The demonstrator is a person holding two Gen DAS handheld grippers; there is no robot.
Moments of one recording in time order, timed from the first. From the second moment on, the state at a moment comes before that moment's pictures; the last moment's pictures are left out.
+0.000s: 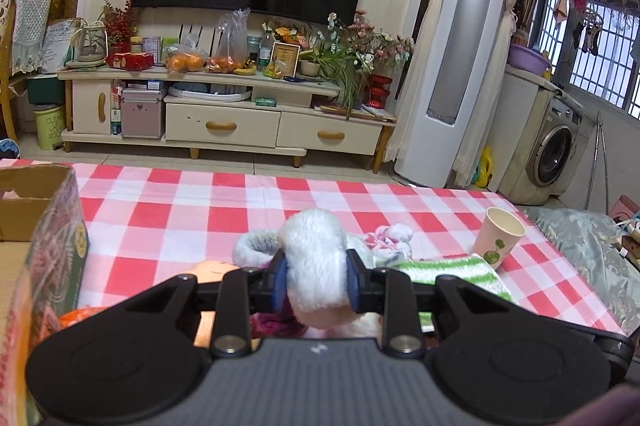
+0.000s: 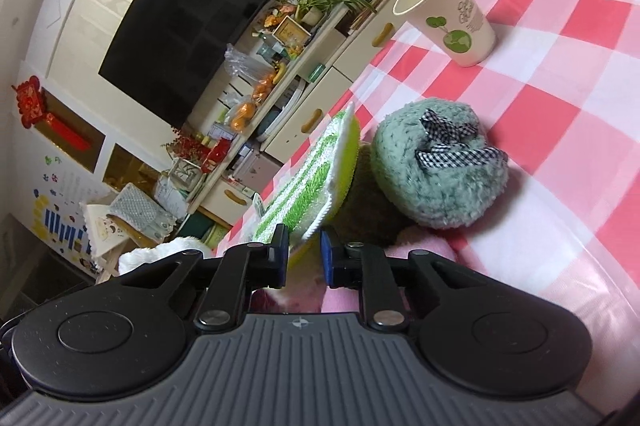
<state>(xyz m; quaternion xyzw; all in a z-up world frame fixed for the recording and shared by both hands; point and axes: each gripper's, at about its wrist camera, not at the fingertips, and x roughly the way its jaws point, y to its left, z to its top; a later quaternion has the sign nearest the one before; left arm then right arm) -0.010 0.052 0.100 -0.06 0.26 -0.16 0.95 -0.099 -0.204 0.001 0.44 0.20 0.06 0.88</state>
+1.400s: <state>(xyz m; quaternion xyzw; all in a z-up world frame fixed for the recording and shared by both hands) -0.042 0.115 0.119 -0.10 0.23 -0.17 0.95 -0.101 -0.198 0.023 0.40 0.19 0.04 0.90</state>
